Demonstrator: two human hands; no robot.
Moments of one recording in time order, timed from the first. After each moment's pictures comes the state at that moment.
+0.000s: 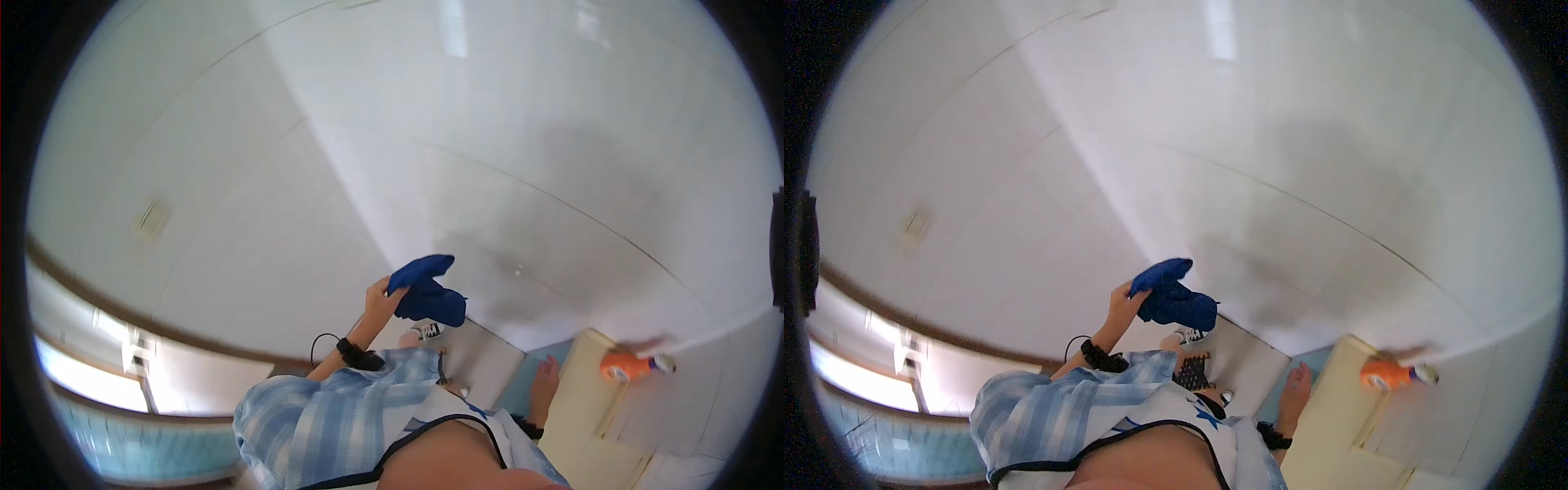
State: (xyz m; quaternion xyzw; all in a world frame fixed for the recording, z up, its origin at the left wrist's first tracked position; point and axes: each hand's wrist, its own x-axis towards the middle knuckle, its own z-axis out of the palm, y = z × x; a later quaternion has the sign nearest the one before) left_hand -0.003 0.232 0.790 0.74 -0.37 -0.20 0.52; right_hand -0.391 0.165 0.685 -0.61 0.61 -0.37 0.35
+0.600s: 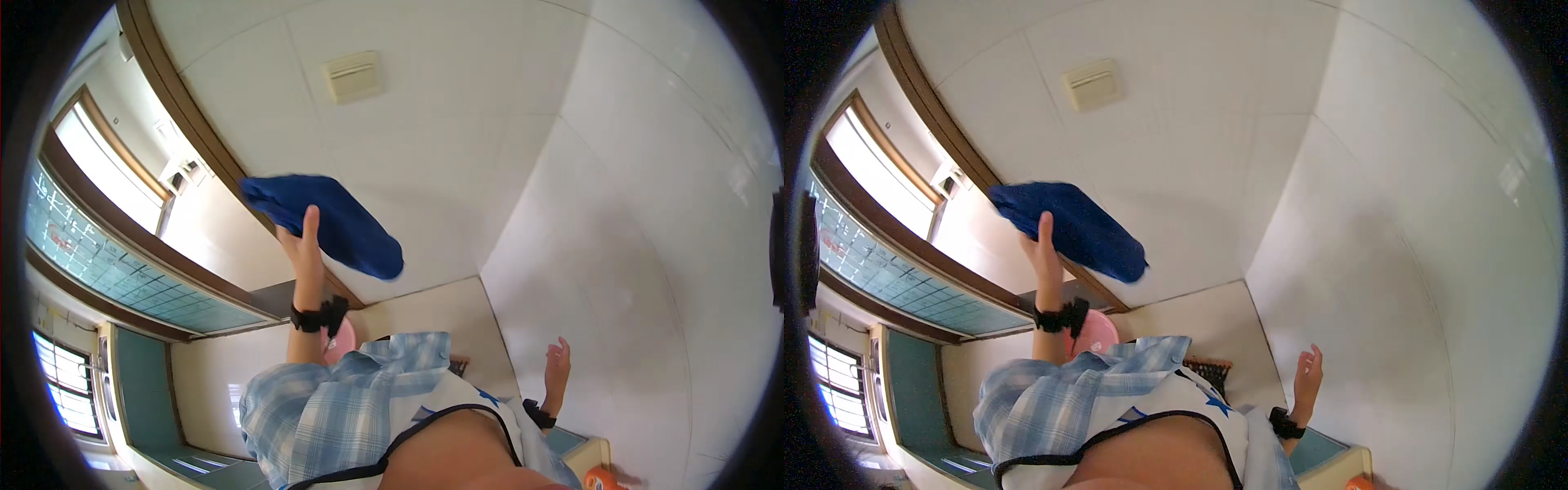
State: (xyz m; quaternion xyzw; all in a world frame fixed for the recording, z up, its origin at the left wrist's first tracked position) left_hand 0.184 0.533 0.929 0.60 -0.10 0.33 0.73; right_hand -0.117 0.147 0.731 -0.80 0.35 -0.19 0.45
